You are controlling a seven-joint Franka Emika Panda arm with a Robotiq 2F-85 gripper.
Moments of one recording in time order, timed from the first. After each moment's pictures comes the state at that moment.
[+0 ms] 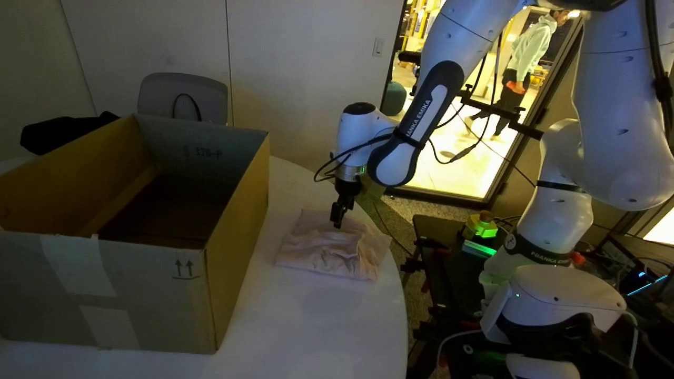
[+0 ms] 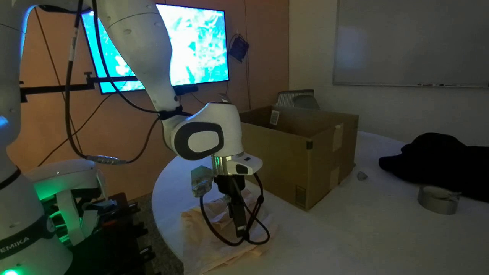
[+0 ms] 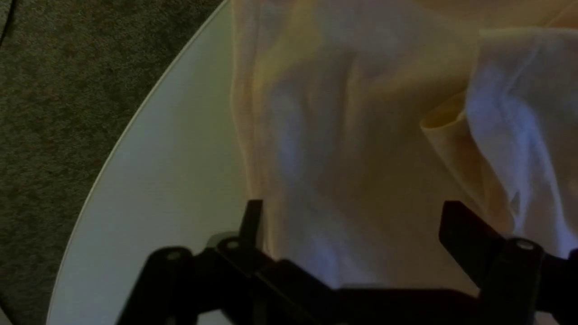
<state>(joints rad) 0.01 0.36 -0.25 -2.48 -0.22 2.84 0.26</state>
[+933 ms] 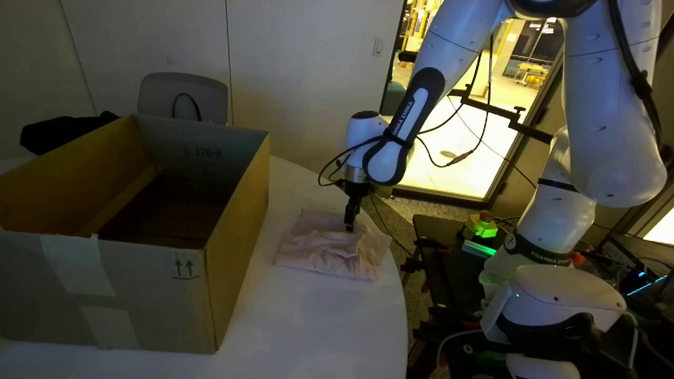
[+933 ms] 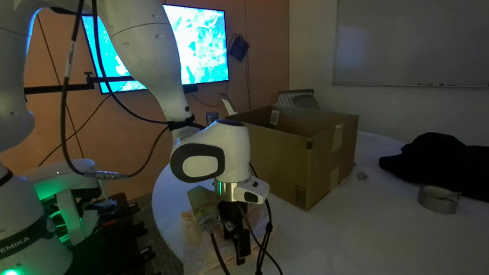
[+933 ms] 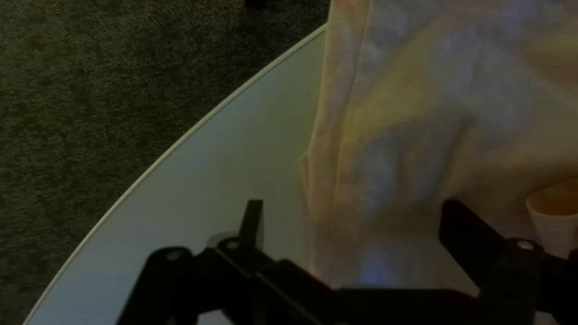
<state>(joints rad) -0.25 0.44 -0.11 -2.47 -0.07 2.85 -0.14</state>
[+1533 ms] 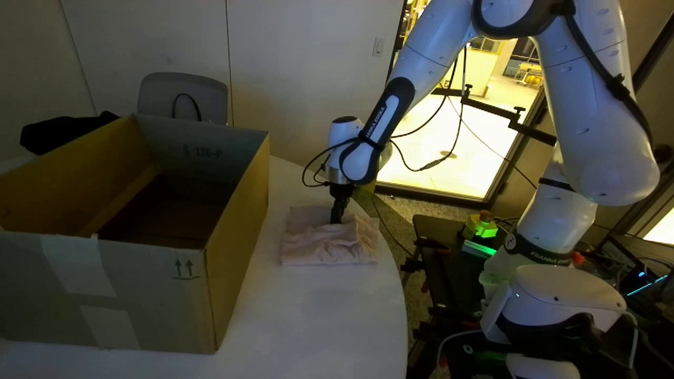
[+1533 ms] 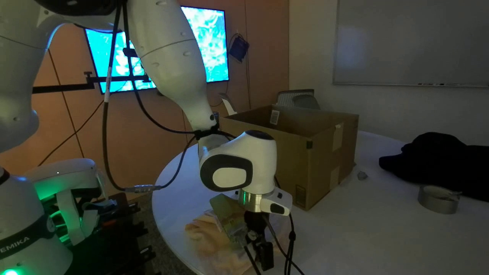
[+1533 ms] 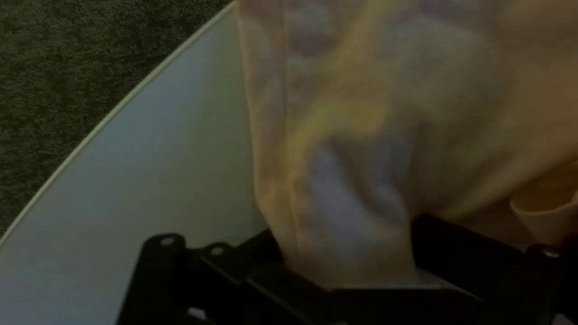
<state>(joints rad) -0.34 0.60 -0.04 -2.24 -0.04 2.75 -0.23</state>
